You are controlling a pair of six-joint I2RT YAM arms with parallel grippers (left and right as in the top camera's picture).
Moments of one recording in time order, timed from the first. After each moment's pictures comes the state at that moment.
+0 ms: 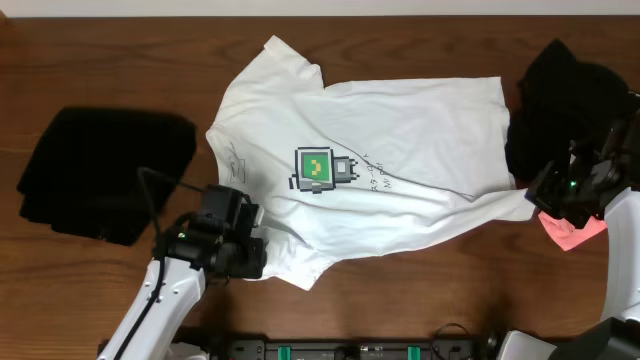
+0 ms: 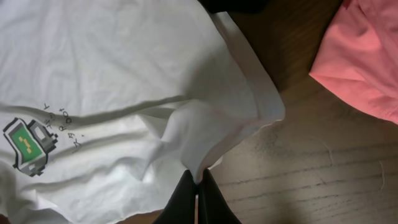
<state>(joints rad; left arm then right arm) -0.27 1.12 0.61 -0.88 0.23 -0.14 -0.42 1.40 1.10 -1.05 -0.30 0.23</state>
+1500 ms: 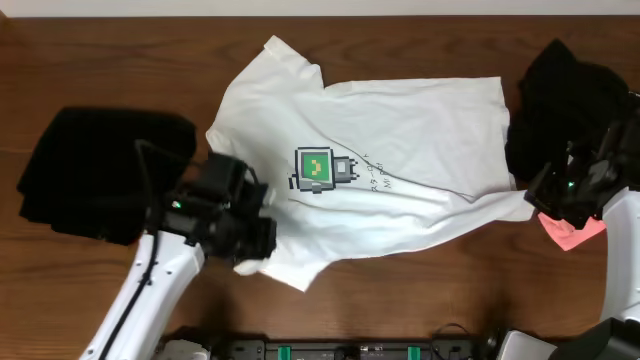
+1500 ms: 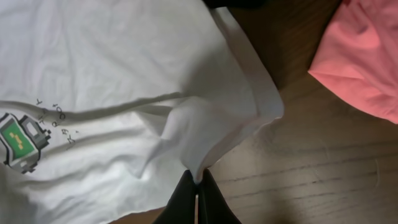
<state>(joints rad) -0.29 1.19 0.94 -1.13 0.39 -0.18 -0.40 1.40 1.10 -1.06 -0.28 0.22</state>
